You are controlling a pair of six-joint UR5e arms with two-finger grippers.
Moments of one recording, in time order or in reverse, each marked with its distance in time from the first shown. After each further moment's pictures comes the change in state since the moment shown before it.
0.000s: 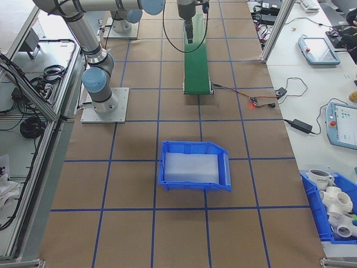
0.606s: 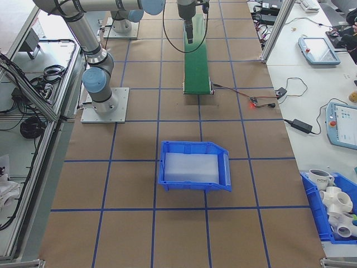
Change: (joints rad) left arm 0.083 -0.256 0.003 0.124 -0.072 0.136; right arm 0.000 0.000 0.000 0.000 0.000 0.000
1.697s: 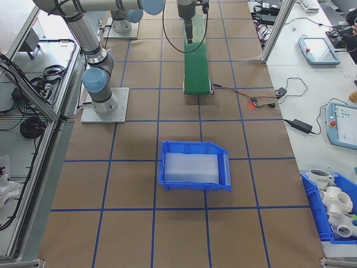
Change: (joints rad) left arm -0.048 -0.122 0.023 0.113 -0.049 0.054; right arm 0.000 0.000 -0.001 0.009 0.000 0.000
